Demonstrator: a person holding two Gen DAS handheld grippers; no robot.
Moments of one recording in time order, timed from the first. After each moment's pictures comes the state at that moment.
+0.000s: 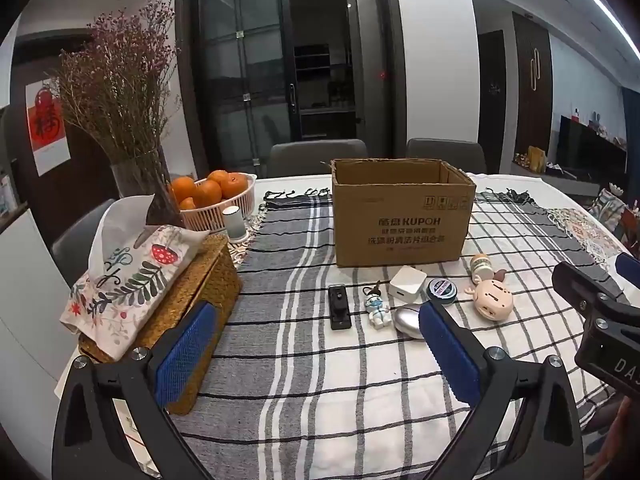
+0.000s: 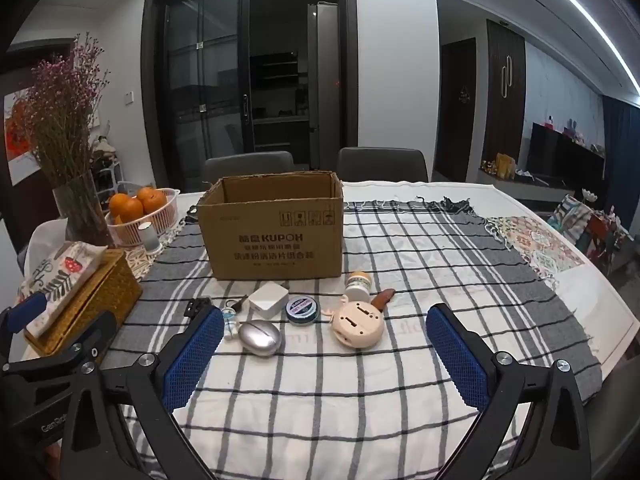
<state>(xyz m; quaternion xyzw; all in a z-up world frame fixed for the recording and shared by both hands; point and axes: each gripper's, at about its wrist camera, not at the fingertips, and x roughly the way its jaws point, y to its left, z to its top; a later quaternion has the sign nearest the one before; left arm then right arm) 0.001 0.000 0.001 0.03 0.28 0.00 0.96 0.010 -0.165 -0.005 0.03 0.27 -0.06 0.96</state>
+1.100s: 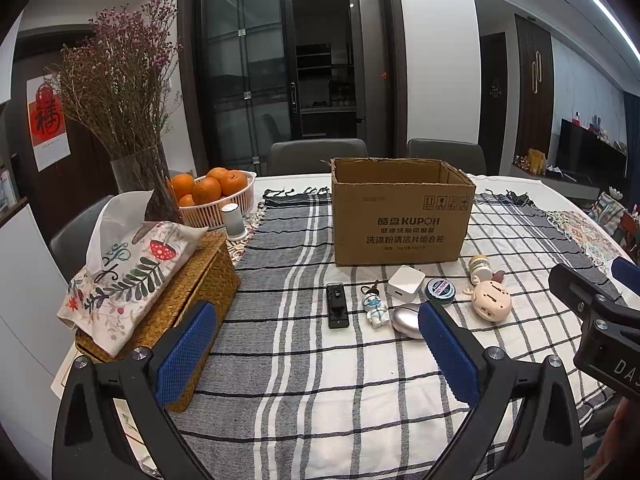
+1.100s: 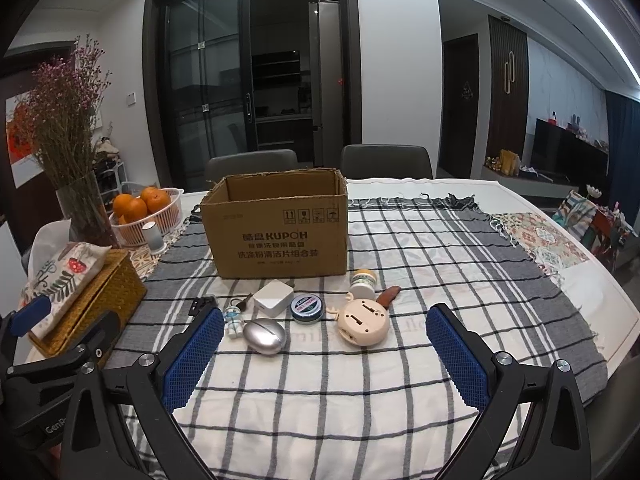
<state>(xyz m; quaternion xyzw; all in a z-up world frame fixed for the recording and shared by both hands) 0.000 0.001 -0.002 0.03 0.28 0.00 0.96 0.011 -0.163 -0.006 0.03 0.27 -0.05 0.96</state>
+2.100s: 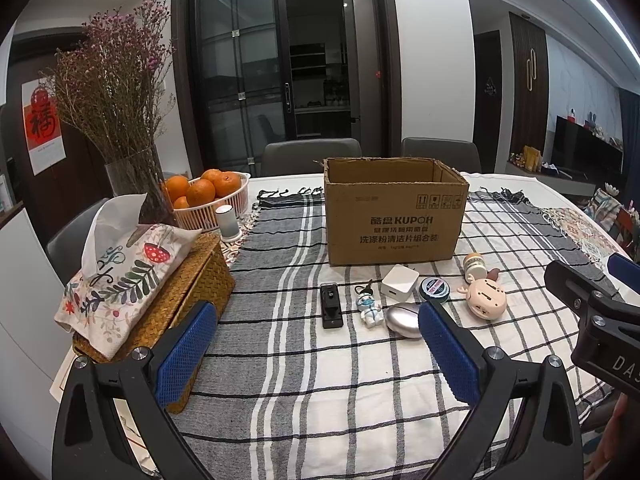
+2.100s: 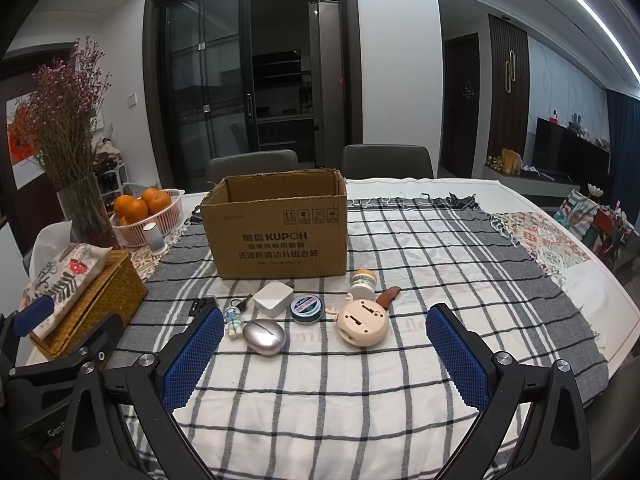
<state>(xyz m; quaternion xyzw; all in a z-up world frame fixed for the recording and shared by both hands) 0.000 -0.005 -0.001 0.04 0.28 -0.01 0.96 0.011 -0.167 -0.005 0.04 0.27 -0.05 0.96</state>
